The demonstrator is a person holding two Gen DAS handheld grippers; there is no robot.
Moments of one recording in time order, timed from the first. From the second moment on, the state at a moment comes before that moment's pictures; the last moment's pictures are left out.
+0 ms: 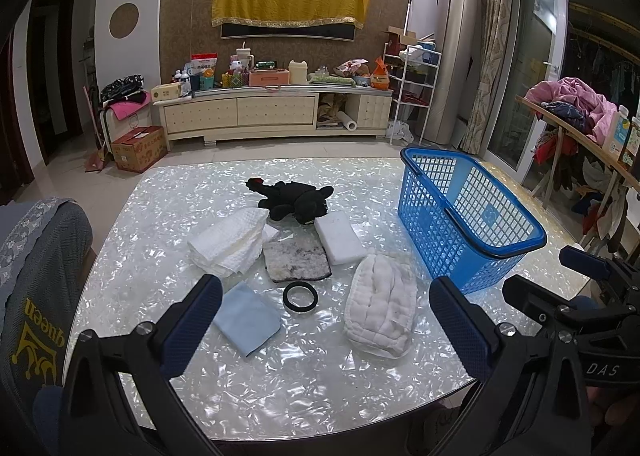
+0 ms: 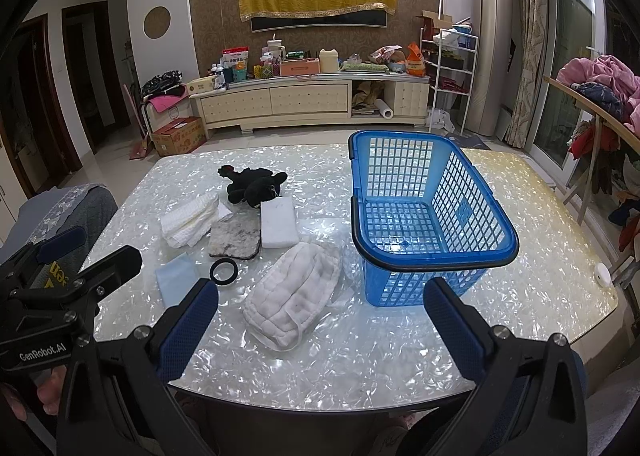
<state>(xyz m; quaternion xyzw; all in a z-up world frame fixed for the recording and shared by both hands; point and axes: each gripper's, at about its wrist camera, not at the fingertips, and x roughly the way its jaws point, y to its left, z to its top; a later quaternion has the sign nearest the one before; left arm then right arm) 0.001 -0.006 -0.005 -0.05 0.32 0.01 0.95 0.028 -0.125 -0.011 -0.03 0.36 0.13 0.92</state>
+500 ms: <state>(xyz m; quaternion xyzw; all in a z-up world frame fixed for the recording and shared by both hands) 0.000 -0.006 -0.004 -0.05 0.32 0.01 0.95 0.028 -0.125 -0.010 -0.03 0.35 0.13 0.93</state>
